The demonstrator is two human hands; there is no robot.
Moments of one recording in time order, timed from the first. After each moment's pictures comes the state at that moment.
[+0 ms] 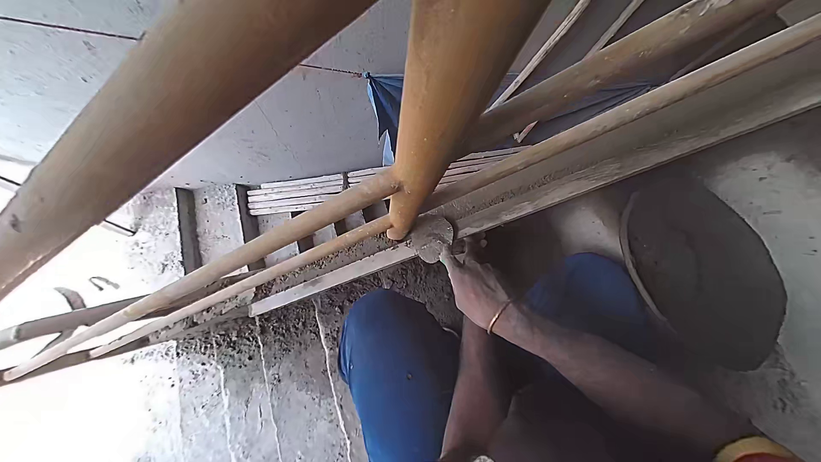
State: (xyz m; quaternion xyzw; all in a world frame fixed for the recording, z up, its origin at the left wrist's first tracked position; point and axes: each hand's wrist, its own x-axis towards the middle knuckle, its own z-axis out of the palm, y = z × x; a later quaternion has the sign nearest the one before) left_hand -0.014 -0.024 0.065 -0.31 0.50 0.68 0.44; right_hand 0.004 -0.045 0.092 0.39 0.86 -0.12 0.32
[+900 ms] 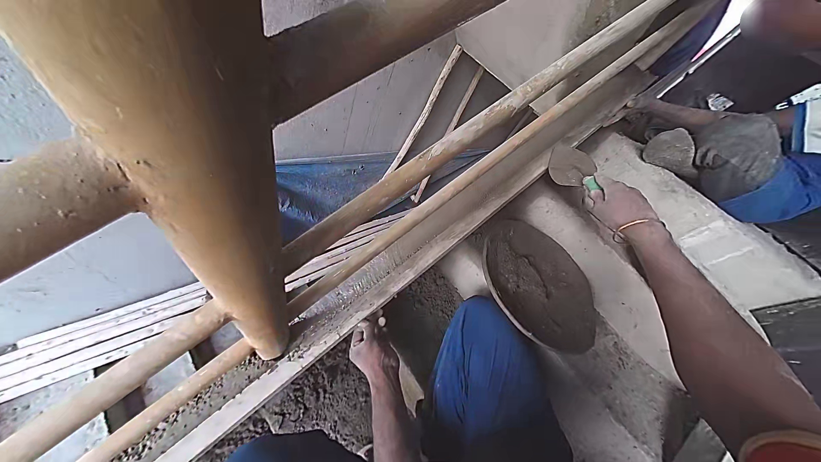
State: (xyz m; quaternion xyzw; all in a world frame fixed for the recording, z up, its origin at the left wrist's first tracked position) left_hand 0.040 0.012 -0.075 -0.18 0.41 0.81 0.39; right_hand 0.316 0.202 0.344 0.71 0.68 0.16 -0.03
